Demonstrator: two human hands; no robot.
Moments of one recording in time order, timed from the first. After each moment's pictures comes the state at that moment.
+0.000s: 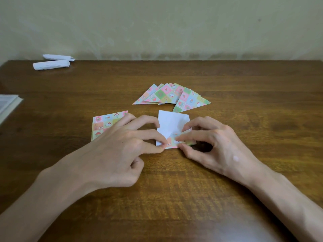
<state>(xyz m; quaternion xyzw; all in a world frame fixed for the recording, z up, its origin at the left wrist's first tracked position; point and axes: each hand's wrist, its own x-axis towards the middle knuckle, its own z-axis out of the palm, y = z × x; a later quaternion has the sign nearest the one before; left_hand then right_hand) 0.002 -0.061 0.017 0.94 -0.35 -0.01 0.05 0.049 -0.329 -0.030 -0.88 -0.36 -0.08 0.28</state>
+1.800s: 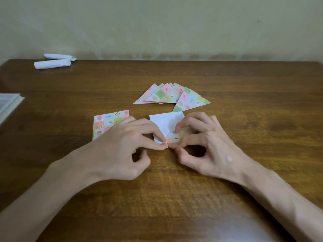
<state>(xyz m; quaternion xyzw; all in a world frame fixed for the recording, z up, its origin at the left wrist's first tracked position) 0.007 -0.060 -0.001 0.94 -0.30 0.02 0.18 0.041 -0.314 -0.019 -0.88 -0.39 -0.06 0.25</state>
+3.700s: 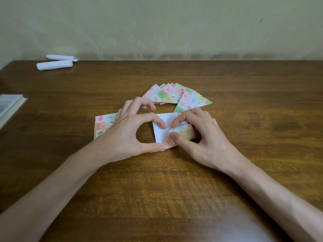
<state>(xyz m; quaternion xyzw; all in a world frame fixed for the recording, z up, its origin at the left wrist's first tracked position) 0.038 -0.058 -0.014 0.94 -0.19 0.02 0.28 0.052 -0.294 -0.030 -0.90 -0.23 -0.02 0.38</state>
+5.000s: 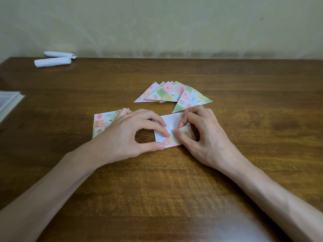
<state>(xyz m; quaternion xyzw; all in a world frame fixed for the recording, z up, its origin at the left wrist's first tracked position) 0.036 -0.056 -0.014 0.93 -0.25 0.01 0.26 0.057 -0.297 -0.036 -0.90 -0.23 -0.05 0.35</state>
